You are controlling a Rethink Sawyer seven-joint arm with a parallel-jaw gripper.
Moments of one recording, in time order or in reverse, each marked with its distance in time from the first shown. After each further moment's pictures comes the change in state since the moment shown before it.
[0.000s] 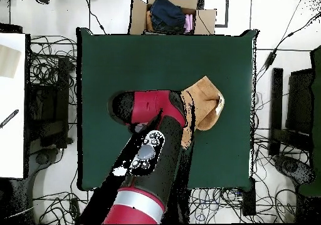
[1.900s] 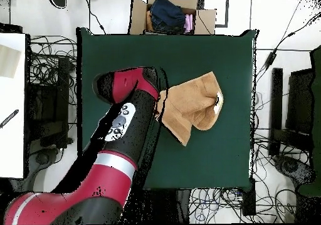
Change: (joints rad) arm 0.084 0.265 -0.078 -0.313 0.093 0.134 0.157
